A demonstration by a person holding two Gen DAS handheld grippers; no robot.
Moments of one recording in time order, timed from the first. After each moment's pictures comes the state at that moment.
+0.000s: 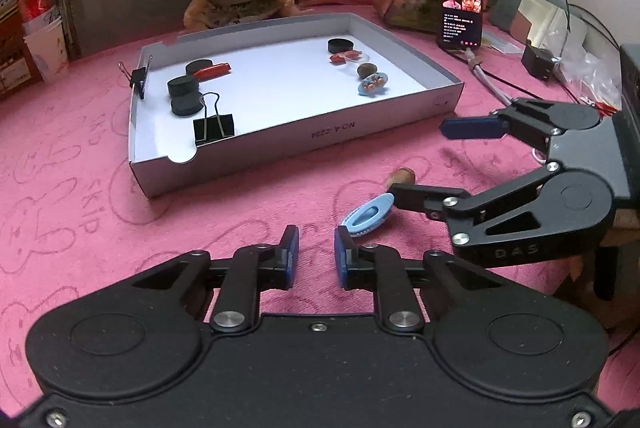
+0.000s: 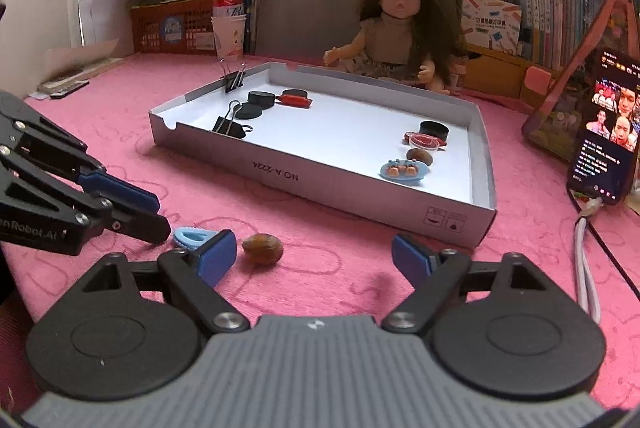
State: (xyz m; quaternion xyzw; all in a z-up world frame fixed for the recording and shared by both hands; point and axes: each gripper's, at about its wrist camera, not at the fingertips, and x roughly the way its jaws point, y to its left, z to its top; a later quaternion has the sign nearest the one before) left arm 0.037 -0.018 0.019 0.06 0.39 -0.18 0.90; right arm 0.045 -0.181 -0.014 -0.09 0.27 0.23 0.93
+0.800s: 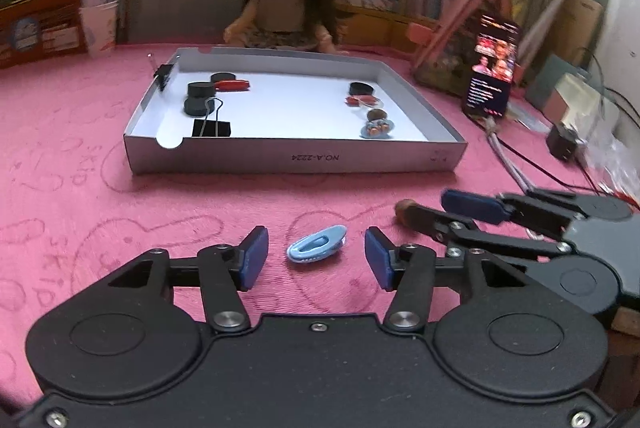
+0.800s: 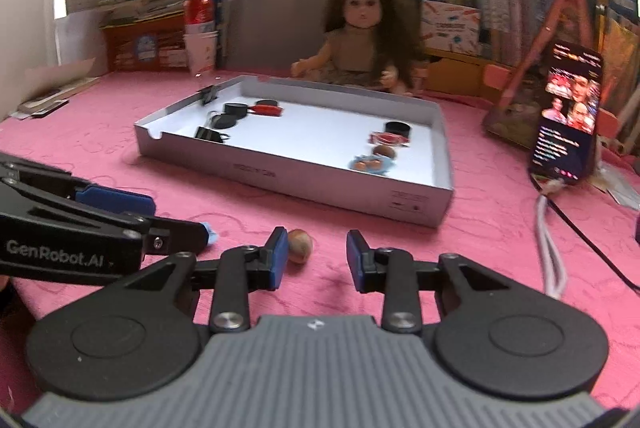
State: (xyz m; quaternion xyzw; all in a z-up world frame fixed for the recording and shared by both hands) left arm 0.012 -0.054 0.009 -0.05 0.33 -0.08 0.94; right arm 0.024 -0.199 -0.011 -0.06 0.26 0.18 0.95
